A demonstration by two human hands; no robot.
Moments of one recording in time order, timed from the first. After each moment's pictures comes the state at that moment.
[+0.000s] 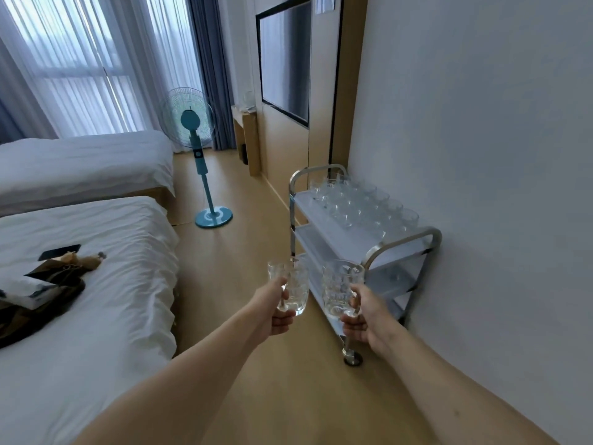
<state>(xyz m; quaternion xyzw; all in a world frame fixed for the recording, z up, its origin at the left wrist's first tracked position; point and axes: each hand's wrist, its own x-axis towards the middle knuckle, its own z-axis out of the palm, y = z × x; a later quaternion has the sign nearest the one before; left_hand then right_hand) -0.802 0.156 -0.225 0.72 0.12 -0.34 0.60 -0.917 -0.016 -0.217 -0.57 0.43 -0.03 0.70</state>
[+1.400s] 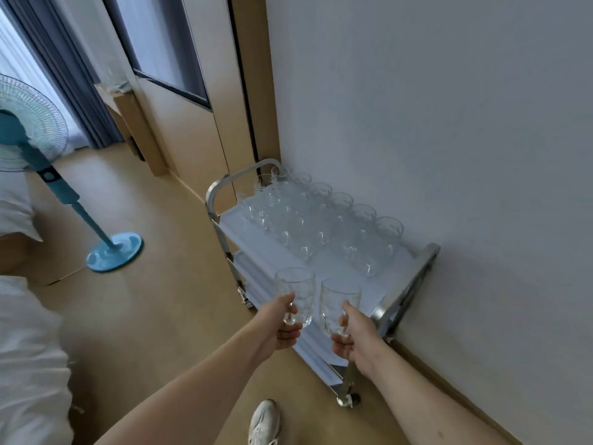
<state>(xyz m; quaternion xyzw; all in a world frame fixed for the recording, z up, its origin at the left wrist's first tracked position) -0.466 -0.117 -0.311 0.70 0.04 -0.51 0.50 -0.600 -0.232 -0.347 -0.38 0.58 -0.09 0.71</state>
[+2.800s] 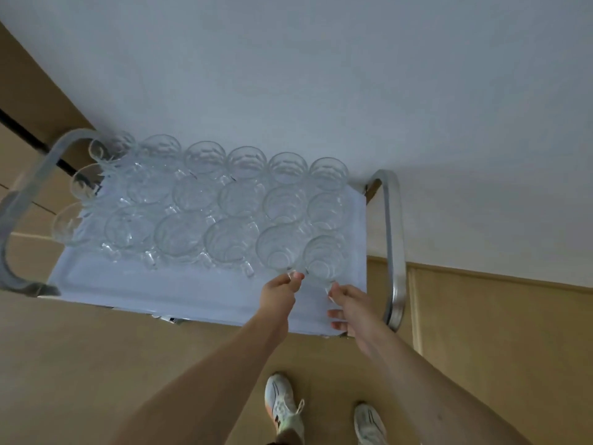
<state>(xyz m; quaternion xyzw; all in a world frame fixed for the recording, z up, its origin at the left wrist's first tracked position) -0.350 -0.298 -0.432 0.68 -0.15 -0.63 0.33 -0.511 -0.290 -0.425 -0.27 0.71 -0.21 0.62</state>
